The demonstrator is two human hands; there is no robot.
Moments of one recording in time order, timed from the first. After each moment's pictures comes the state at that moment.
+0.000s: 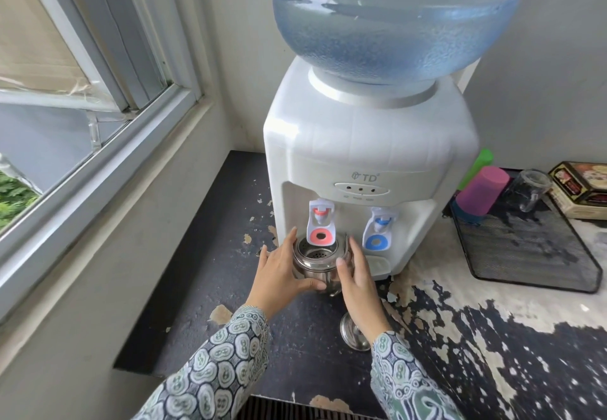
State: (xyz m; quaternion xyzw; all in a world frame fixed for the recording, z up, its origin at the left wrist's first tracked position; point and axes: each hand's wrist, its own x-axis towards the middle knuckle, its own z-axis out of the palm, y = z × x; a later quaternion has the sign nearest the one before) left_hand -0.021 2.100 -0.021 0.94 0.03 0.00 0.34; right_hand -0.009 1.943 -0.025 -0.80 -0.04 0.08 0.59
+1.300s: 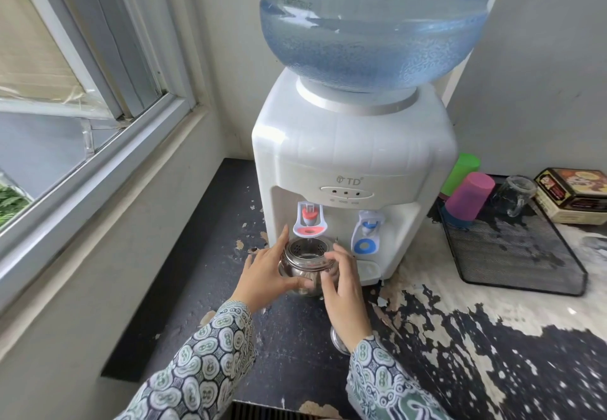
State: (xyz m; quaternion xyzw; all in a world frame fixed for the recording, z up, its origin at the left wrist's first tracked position) left_hand -0.010 2.111 -0.020 0.93 0.03 -0.05 0.35; right_hand -0.020 1.949 -0.025 -0.83 -0.10 -0.04 0.55
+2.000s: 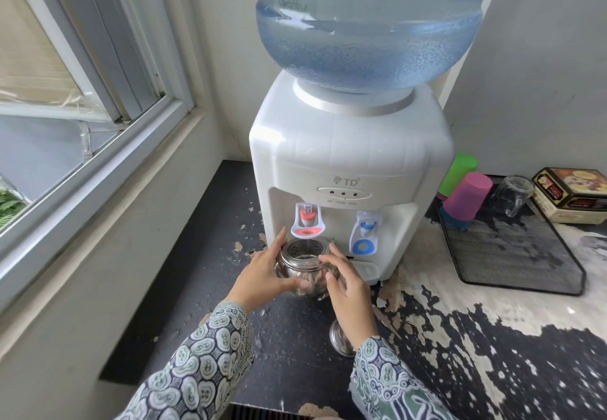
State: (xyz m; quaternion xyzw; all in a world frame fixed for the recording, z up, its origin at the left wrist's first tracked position) left_hand -0.009 2.114 -0.021 0.90 0.05 -0.09 0.42; right_hand -0.013 1.936 -0.031 -0.80 -0.13 -0.03 0.59
